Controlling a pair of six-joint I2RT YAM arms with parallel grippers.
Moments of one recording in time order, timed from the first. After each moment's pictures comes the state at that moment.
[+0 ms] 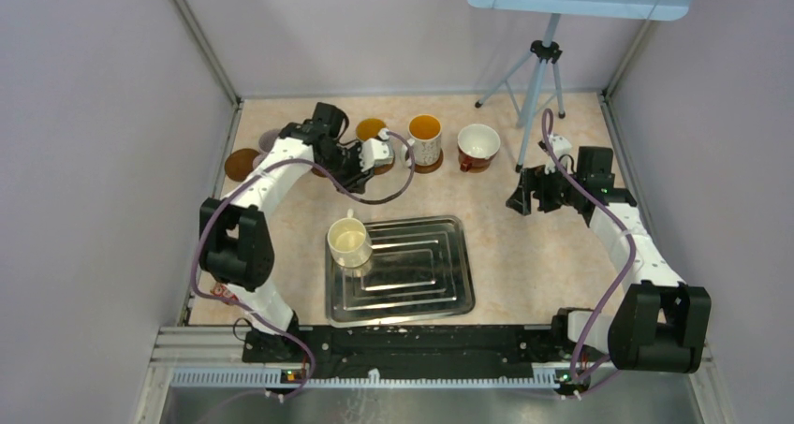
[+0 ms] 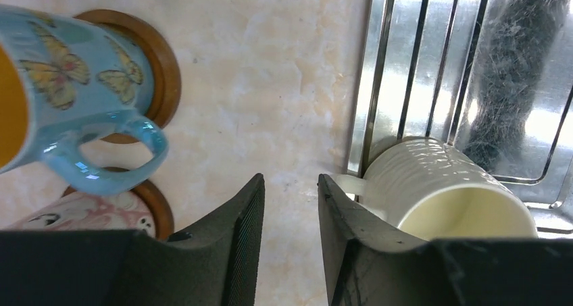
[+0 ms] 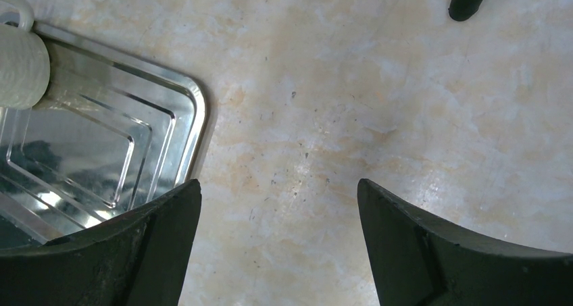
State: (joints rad) left arm -0.27 1.69 1.46 -0.90 0.53 1.01; right arm -0.06 1.21 0.83 -0.44 -0.58 -0.15
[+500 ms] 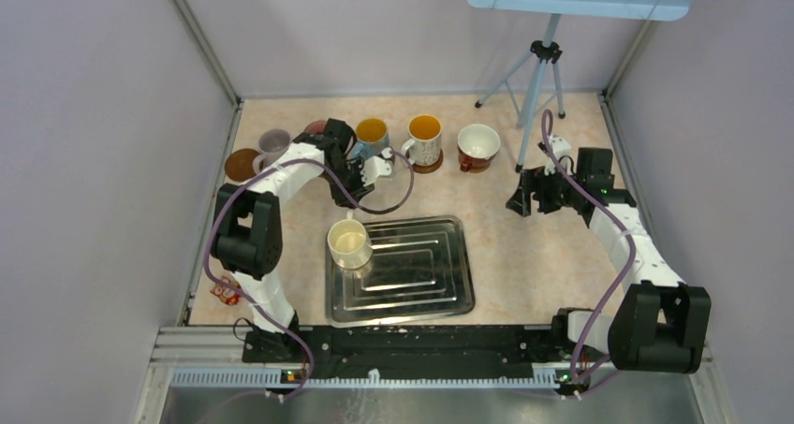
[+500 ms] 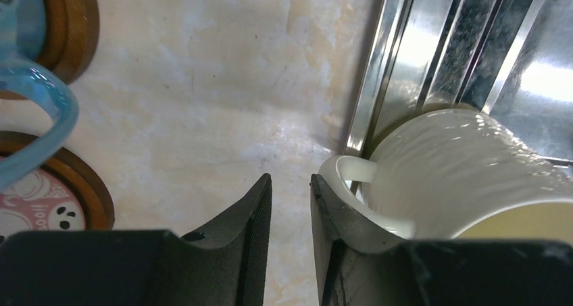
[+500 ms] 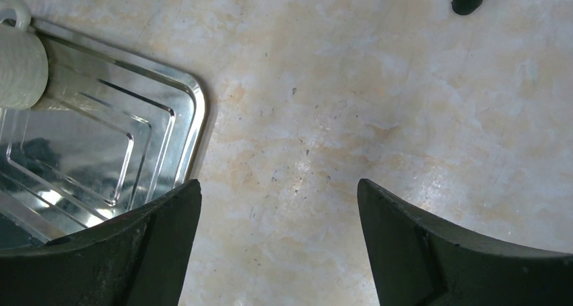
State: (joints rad) left arm -0.30 1.81 1.38 -0.88 0.37 0.96; right arm -0.06 1.20 0.82 -0.44 -0.58 -0.15
